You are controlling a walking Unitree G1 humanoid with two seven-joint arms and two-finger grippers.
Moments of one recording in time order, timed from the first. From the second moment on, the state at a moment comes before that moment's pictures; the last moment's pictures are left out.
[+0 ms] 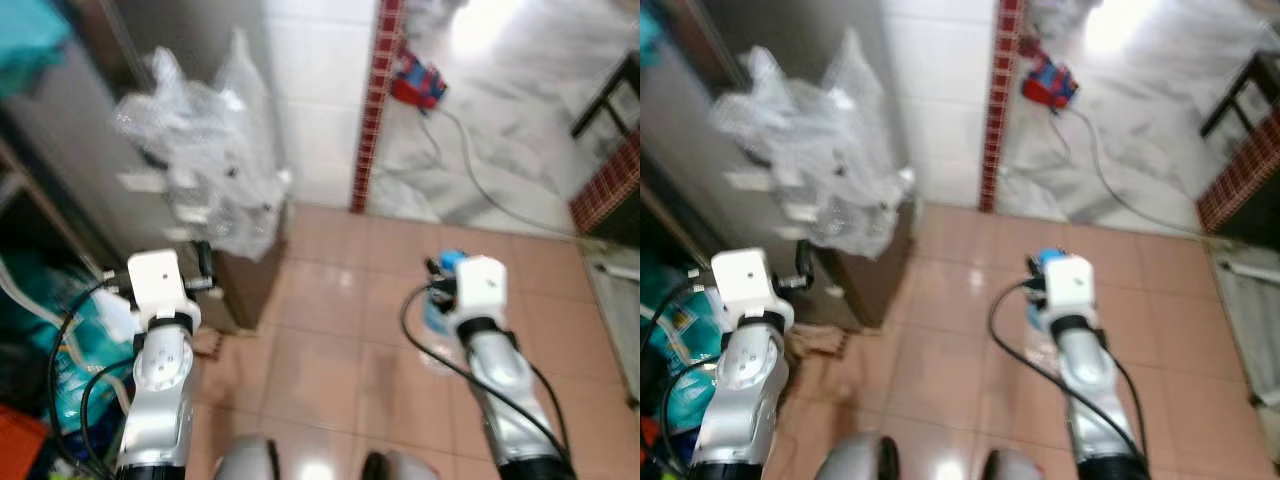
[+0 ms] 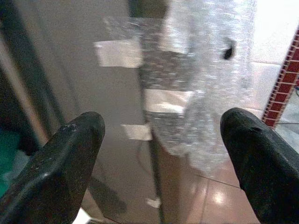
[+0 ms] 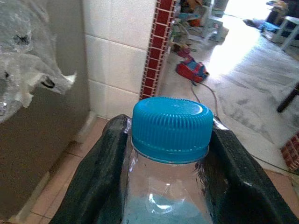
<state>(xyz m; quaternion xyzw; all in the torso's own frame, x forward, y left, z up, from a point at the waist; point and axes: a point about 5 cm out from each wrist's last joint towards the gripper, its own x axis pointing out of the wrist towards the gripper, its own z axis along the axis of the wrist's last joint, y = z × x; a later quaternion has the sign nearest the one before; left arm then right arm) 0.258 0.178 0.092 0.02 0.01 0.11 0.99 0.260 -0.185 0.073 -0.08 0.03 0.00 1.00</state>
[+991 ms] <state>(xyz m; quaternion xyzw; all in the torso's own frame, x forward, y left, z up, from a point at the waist) 0.245 0.163 0.092 0.01 0.01 0.06 1.00 0.259 -0.175 0.081 -0.09 0.05 -0.01 0.99</state>
